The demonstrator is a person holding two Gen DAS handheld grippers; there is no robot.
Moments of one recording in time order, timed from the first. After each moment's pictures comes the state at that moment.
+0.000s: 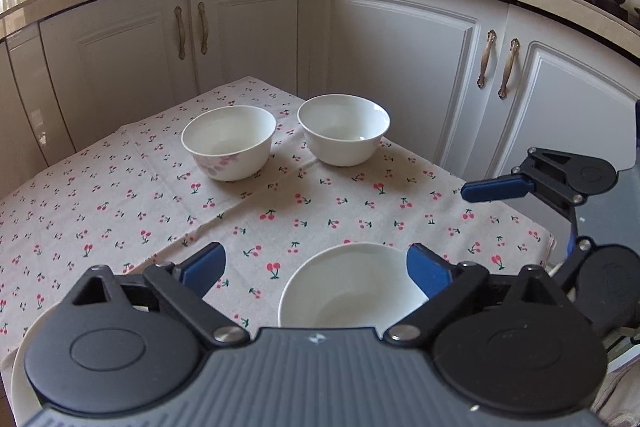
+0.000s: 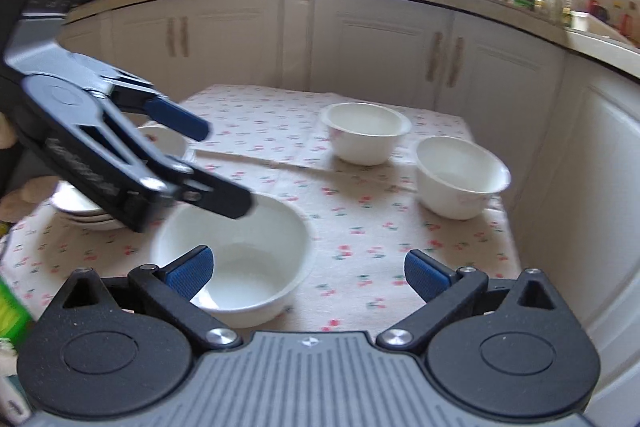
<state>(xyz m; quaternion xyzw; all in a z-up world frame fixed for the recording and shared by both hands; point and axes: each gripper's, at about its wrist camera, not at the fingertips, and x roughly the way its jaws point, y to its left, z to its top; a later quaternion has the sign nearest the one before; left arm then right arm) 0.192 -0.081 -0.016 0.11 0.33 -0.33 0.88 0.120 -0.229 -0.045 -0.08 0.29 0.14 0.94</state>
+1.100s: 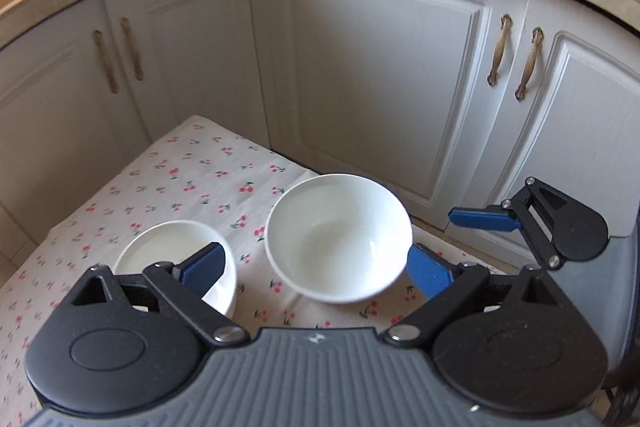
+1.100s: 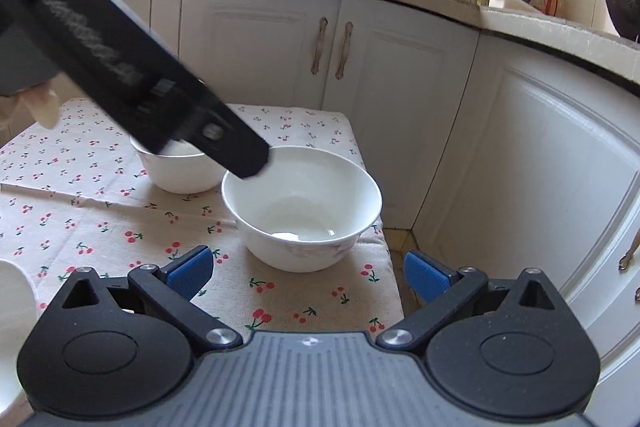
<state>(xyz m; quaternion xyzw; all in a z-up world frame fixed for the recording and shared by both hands) 0.334 -0.216 -0.006 0.19 0.36 -0.38 0.83 0.235 -0.299 -0.067 -0.08 0.28 0.01 0.96</state>
